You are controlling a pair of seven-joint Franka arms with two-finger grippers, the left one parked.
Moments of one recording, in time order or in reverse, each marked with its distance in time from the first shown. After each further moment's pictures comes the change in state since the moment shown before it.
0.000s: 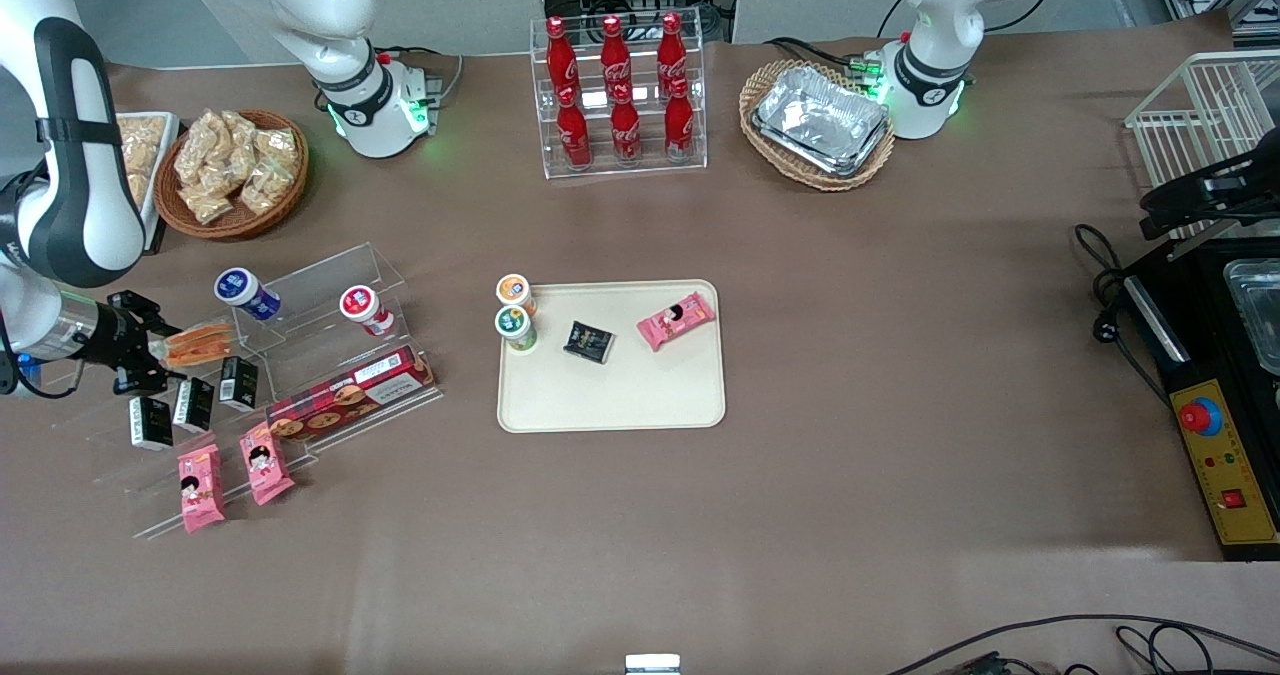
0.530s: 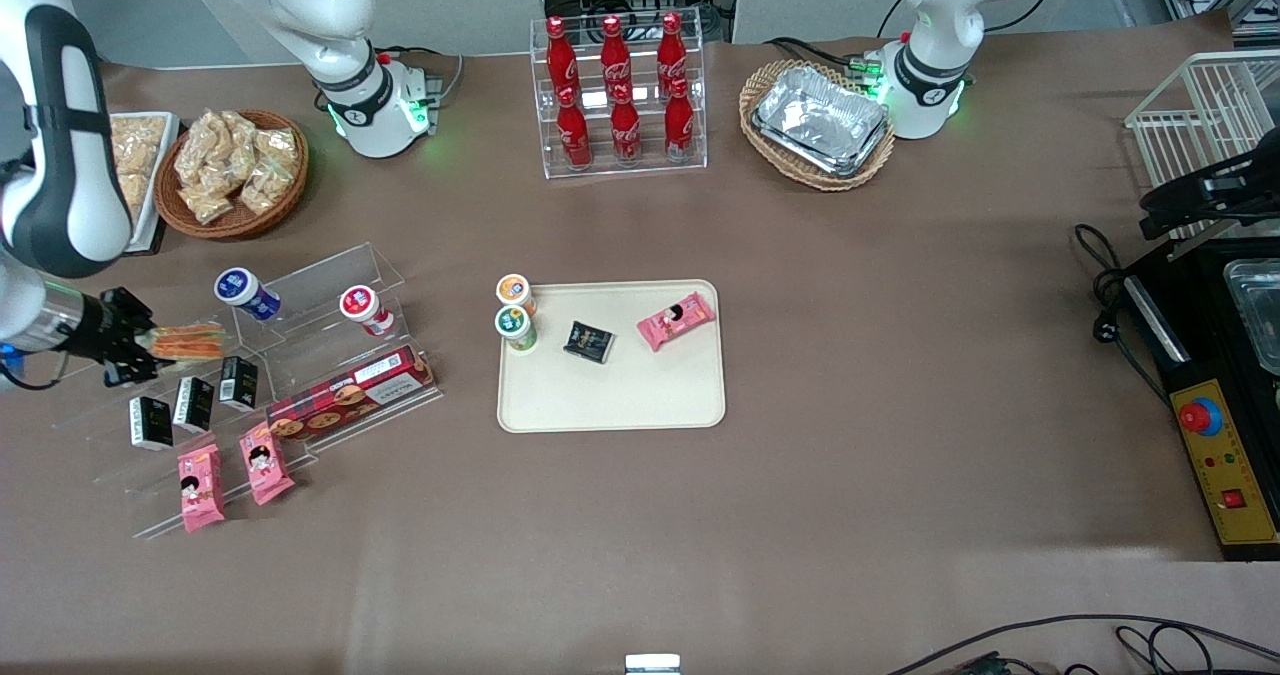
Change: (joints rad) arm -0.015 -0.043 -0.001 0.003 -0.002 -0.024 -0.021
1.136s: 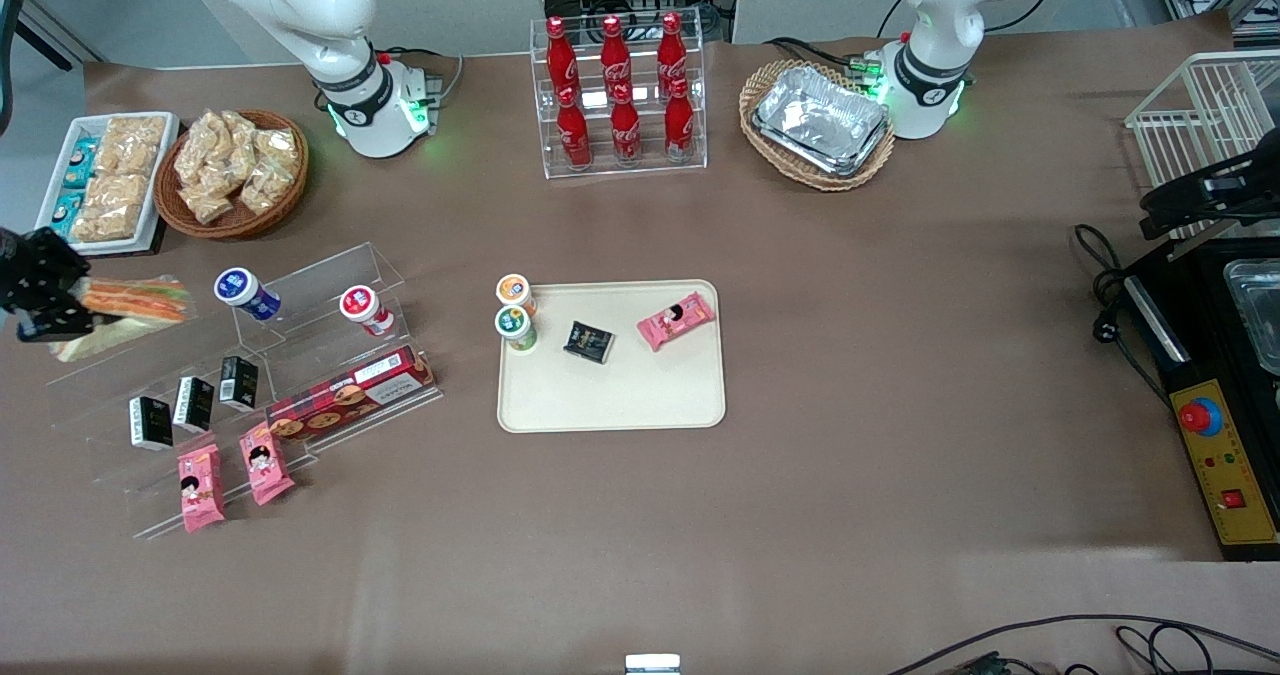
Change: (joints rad) arm 0.023 -0.134 0.082 0.283 0.146 -0.381 0.031
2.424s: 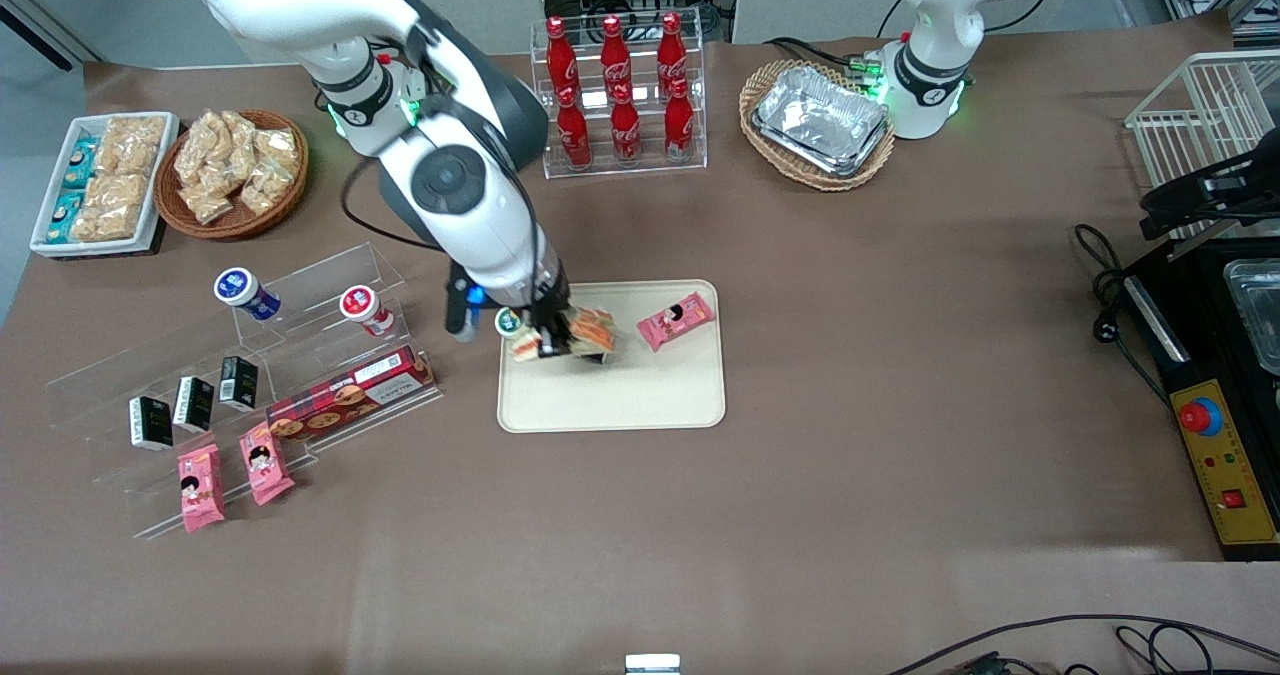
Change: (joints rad) arm 0.592 0.406 0.292 0.026 -0.220 0.511 1.192
